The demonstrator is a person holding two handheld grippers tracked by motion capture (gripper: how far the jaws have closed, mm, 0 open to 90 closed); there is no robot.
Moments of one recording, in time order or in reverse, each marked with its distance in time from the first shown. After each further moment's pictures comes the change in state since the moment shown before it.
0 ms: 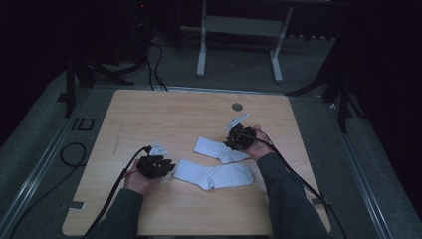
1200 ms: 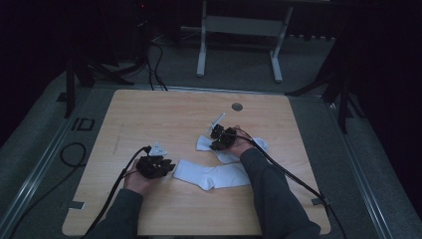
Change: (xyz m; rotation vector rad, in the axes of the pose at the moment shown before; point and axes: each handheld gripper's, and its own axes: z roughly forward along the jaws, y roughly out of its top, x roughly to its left) left arm 0.000 -0.001 -0.001 -0.012 0.001 -0.009; right arm 0.008 0.029 0.062 0.126 0.126 -0.056
